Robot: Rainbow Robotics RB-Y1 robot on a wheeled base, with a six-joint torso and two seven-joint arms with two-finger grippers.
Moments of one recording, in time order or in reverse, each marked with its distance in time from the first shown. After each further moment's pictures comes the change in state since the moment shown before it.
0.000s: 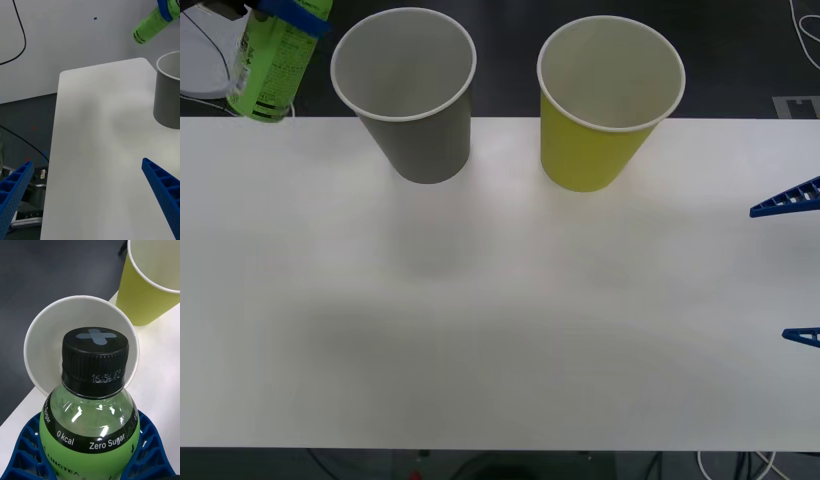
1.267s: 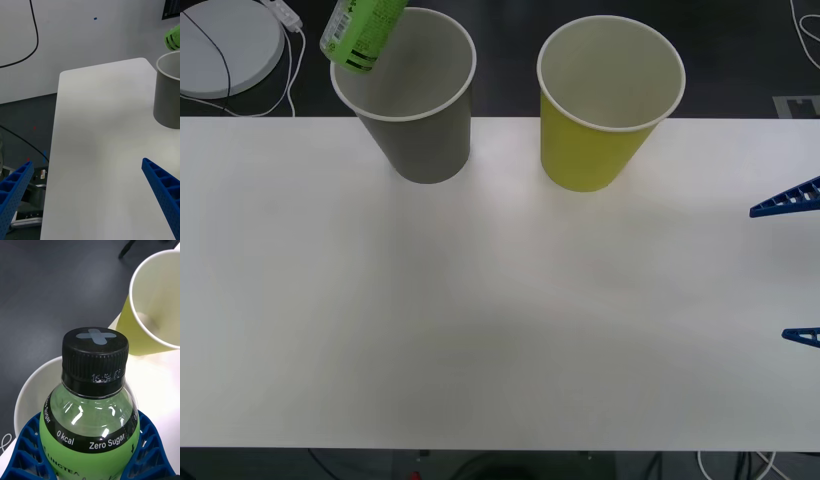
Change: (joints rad) right arm 0.000 0.000 0.000 0.000 0.000 0.000 0.000; left arm -0.371 -0.391 -0.129 0.519 -0.197 -0.028 -0.041
